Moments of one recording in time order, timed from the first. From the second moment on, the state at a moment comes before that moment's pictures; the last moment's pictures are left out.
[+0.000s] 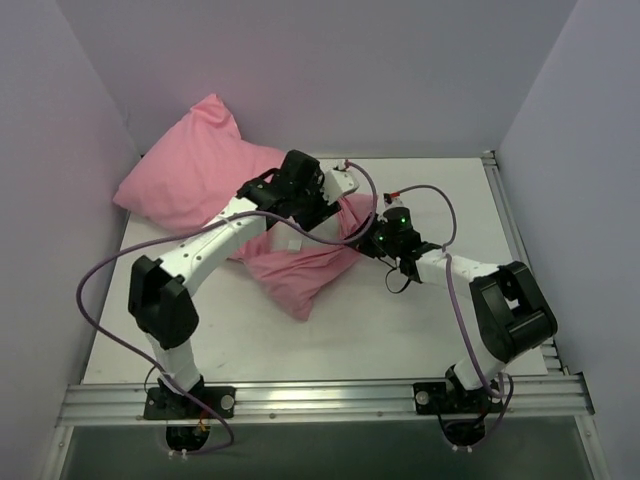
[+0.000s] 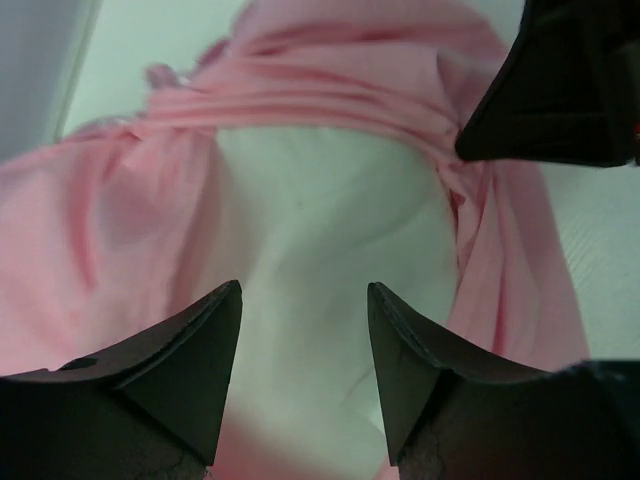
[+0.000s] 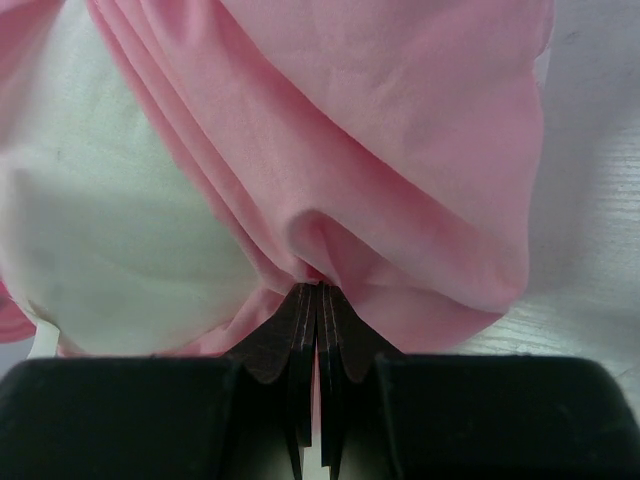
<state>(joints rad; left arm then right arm) -0.68 1.76 1.74 -0.68 0.03 0.46 0.43 1.59 0.77 0.28 -0.20 0.81</state>
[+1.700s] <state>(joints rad) -0.59 1.62 1.28 -0.50 -0.02 0.48 0.38 1.54 1.17 0.06 -0.04 0.56</state>
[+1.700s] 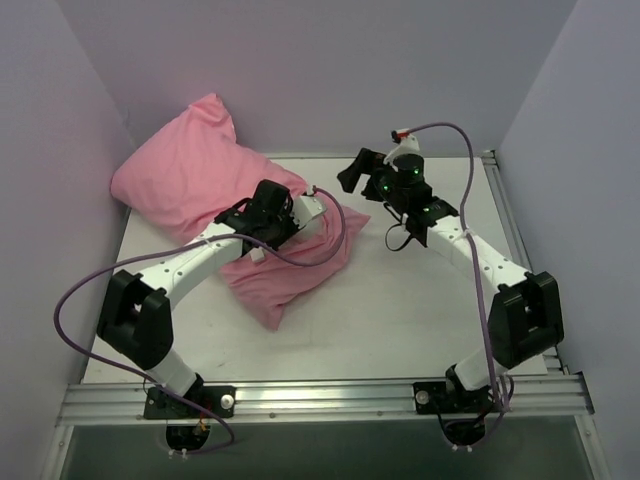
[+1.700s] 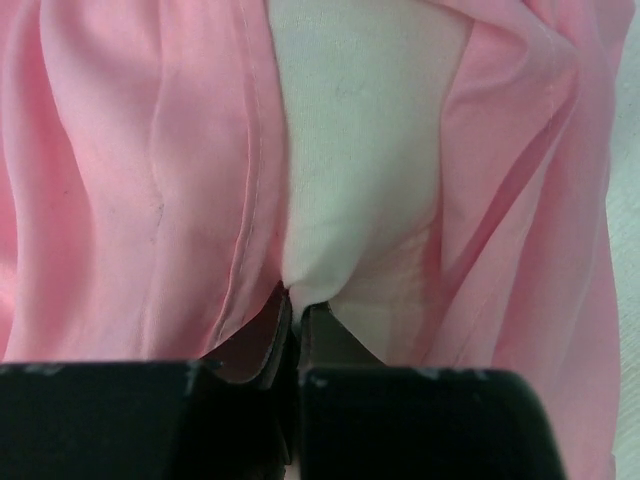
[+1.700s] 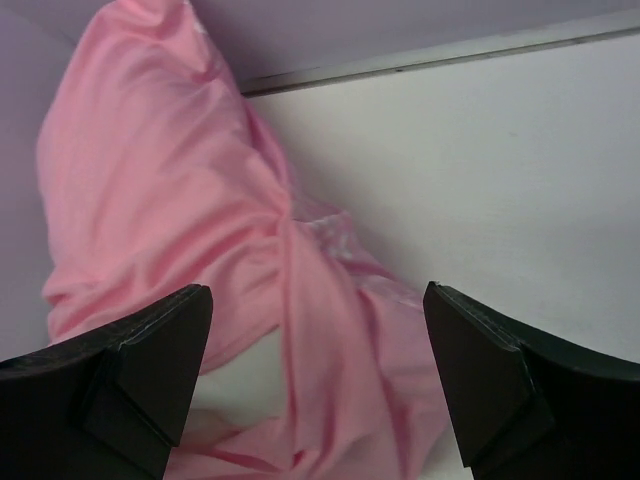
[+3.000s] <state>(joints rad) -0.56 1.64 1.33 -0.51 0.02 0.40 0.42 1.79 1.11 0.05 -0.08 0.59</state>
